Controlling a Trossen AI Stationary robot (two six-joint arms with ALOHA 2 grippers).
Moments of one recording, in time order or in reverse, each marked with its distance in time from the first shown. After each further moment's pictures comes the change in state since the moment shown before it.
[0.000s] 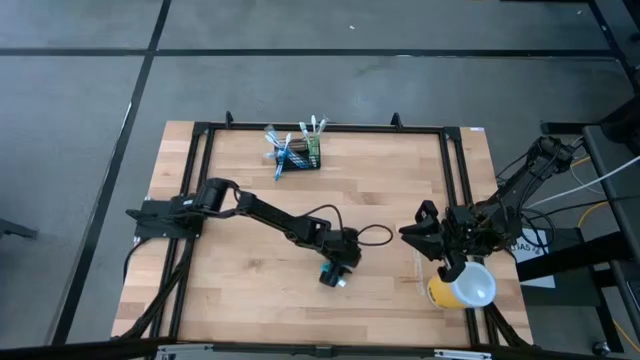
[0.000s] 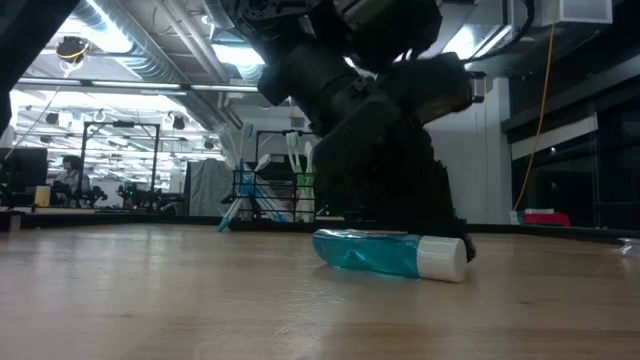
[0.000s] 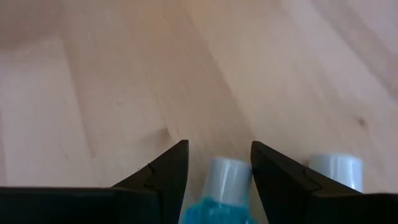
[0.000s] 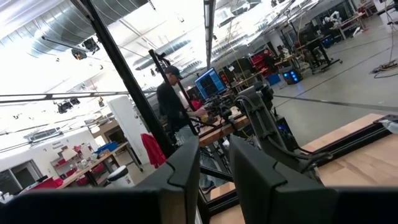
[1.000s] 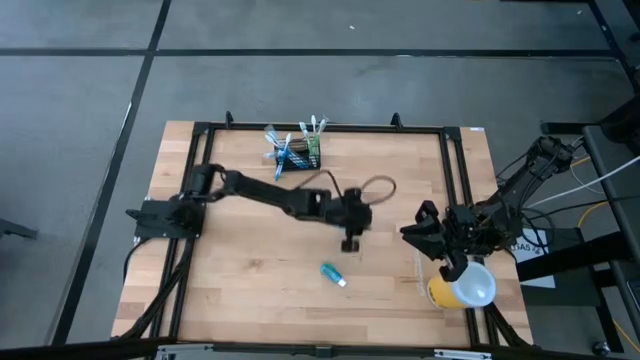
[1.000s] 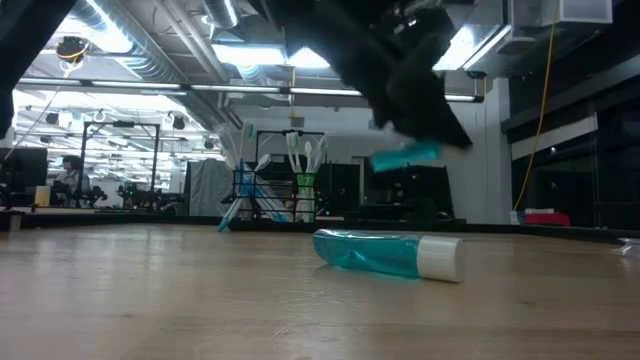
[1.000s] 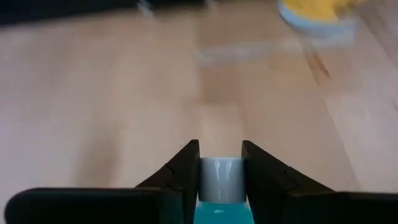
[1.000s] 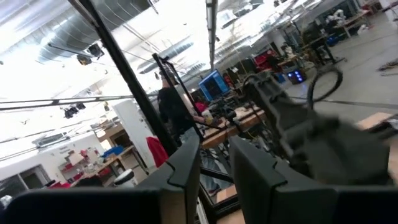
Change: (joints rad) left arm 0.108 -0.106 0.082 -0.045 -0.209 -0.108; right arm 0.001 0.000 0.001 0.012 0.001 0.015
